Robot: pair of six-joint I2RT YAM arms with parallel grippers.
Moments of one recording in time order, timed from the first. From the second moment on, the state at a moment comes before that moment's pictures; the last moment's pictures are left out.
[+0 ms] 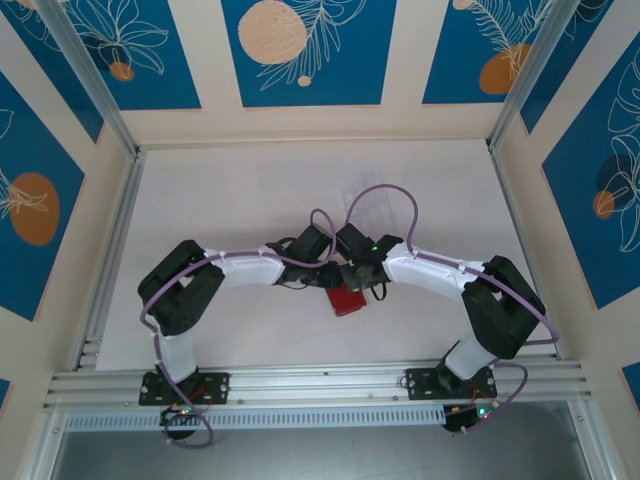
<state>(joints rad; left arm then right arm) -0.85 1.86 1.06 -0.17 0.24 -0.57 0.77 1.56 0.96 -0.69 0.18 0.44</state>
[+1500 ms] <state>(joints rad) -0.86 1.86 1.05 -0.12 0.23 -0.60 0.55 1.51 0.76 -0.40 -0.32 0.62</state>
